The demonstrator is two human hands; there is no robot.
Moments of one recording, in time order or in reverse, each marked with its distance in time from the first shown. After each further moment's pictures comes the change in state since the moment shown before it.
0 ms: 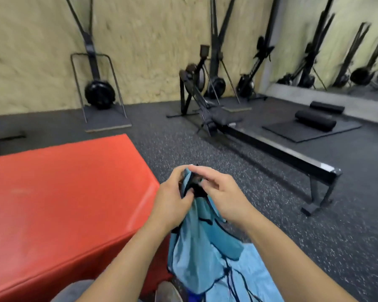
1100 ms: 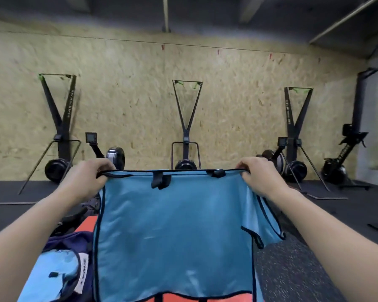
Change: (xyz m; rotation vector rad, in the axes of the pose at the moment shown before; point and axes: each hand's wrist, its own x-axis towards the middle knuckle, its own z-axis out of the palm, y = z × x) left_hand -0.085 0.122 -0.497 0.856 0.488 -0.182; right_hand 0.135 -0.257 0.043 -0.807 0.144 -0.393
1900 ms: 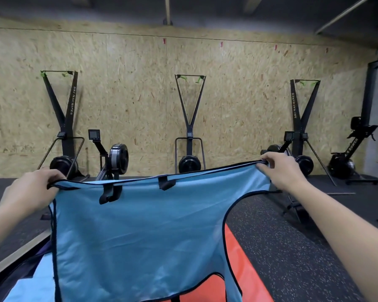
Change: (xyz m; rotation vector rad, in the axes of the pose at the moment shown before) left_hand 0.008 -0.160 -0.017 0.265 0.061 -0.288; right_hand 0.021 0.035 0.012 0.190 0.075 0.205
